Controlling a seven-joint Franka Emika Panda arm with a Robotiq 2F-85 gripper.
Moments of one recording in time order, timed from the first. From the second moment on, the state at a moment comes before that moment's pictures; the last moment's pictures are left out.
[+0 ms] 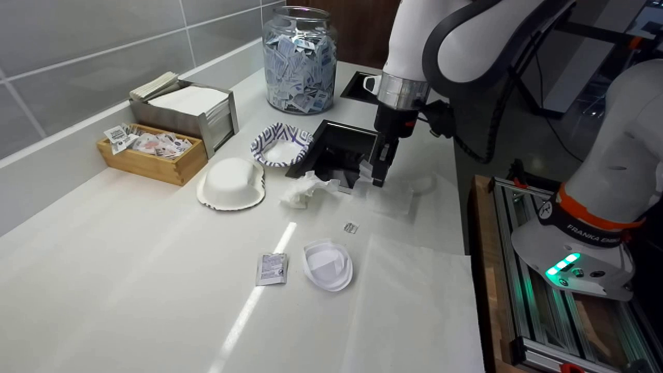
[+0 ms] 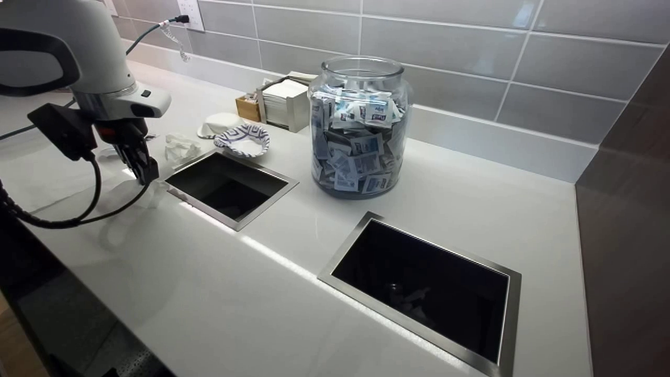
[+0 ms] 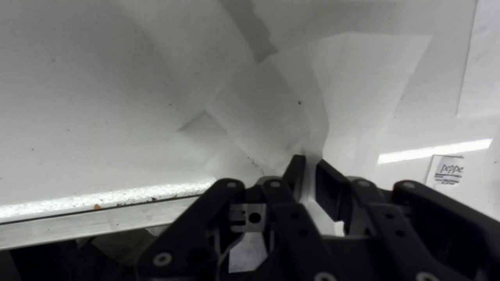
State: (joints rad) arm 0.10 -0.14 -0.03 -2.74 0.29 2.60 -0.19
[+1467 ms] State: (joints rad) arm -0.07 -0.07 -0.05 -2.74 -0.04 2.68 -0.05
